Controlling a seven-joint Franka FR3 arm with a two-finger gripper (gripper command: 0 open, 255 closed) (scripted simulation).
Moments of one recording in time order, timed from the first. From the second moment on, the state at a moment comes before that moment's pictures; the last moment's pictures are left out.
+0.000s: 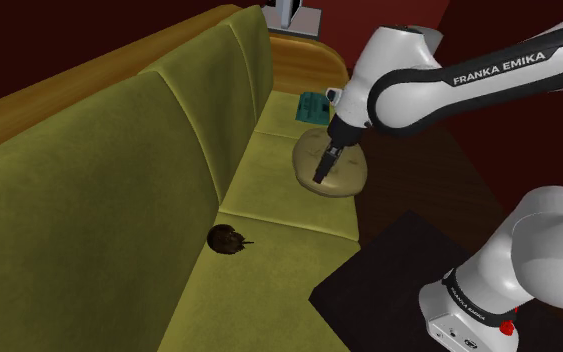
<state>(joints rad) 0.19 -0.40 0.08 -2.64 0.18 2.38 -0.30</state>
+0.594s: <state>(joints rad) 0.27 -0.04 0.14 -2.58 0.21 2.71 -0.39</state>
